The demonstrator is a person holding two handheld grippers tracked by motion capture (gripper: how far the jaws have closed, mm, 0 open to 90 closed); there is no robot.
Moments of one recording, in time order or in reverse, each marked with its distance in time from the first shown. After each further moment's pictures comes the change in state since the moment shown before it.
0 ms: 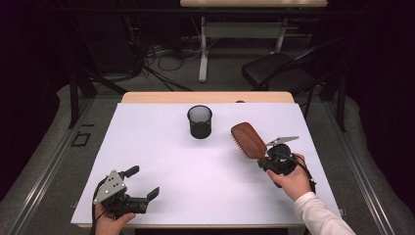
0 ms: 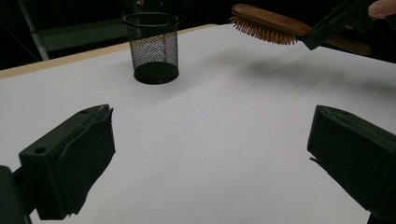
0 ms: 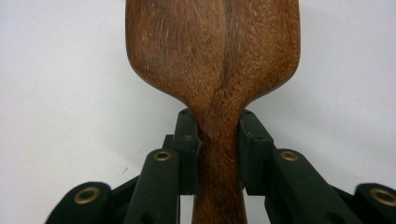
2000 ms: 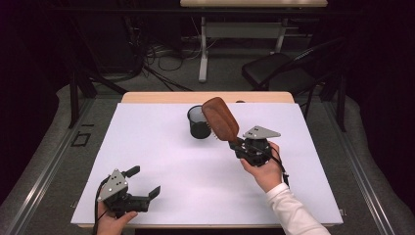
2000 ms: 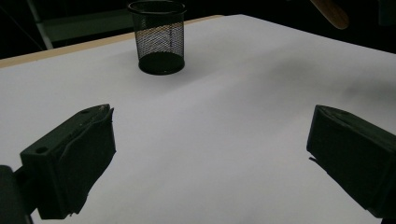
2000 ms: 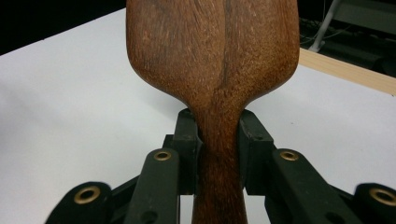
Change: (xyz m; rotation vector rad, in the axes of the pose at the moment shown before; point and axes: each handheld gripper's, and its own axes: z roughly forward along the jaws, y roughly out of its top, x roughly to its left) left arm 0.002 -0.004 0.007 0.031 0.027 -0.016; right arm 0.058 0.047 0.008 -0.386 0.089 -0.117
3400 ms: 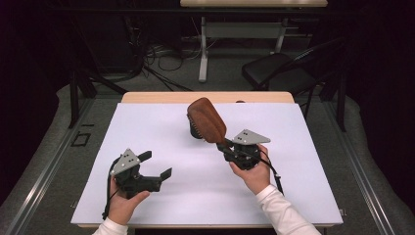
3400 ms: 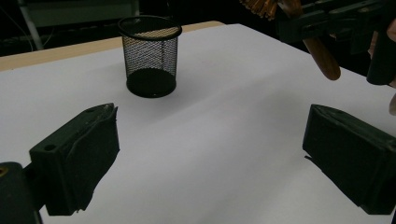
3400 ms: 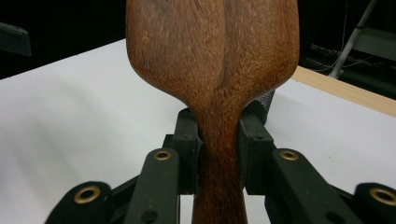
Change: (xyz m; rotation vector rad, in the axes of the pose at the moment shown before) left arm 0.000 0.052 0.036 0.040 -0.037 -0.079; right arm 0.025 -0.001 0.012 -0.093 0.067 -0.049
